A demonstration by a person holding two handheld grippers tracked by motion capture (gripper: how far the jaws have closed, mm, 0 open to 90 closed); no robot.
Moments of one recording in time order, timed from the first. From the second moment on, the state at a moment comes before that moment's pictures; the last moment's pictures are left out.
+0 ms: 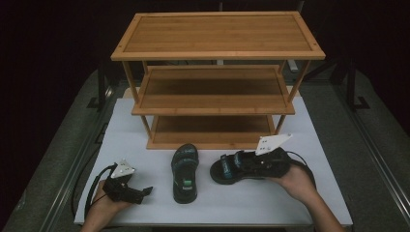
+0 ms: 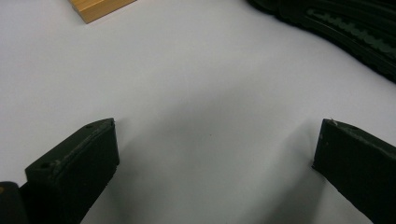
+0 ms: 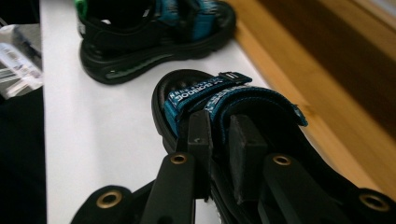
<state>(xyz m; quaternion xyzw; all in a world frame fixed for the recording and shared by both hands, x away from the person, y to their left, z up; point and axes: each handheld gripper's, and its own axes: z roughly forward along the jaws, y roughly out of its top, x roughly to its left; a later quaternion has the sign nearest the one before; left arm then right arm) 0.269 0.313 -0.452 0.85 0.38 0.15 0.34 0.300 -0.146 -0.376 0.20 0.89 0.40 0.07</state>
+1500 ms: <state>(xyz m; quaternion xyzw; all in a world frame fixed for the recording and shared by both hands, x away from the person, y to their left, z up) 0.269 0.314 -0.453 0.85 0.37 0.15 0.34 0.341 -0.145 -0.385 0.21 0.92 0.33 0.06</state>
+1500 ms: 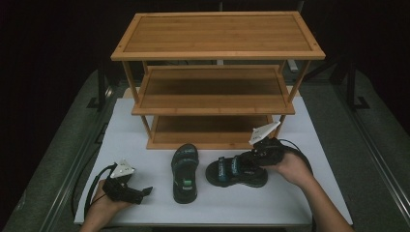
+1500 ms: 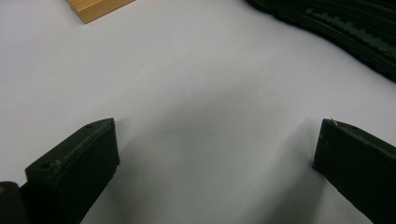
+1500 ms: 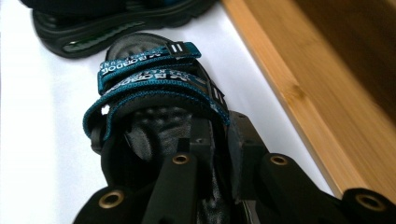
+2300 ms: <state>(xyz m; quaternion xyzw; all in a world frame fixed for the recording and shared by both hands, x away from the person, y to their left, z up) 0.270 0.314 -0.453 0.85 0.37 0.15 0.34 0.338 -0.195 -0.380 0.32 0.88 0.35 0.05</state>
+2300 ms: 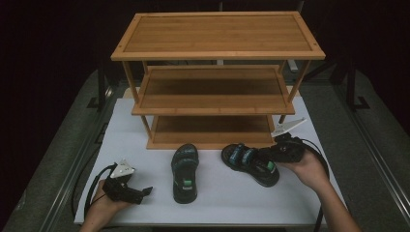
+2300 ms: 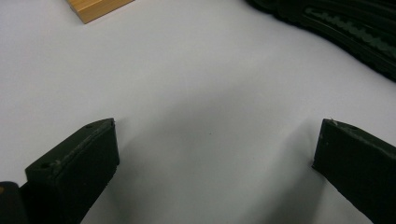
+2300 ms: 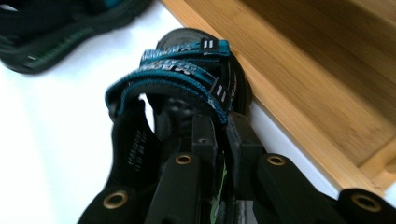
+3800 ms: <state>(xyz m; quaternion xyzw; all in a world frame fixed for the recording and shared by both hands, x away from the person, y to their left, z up) 0.270 0.315 -0.453 0.85 0.37 0.15 0.34 0.309 -0.279 -0.418 0.37 0.85 0.37 0.06</state>
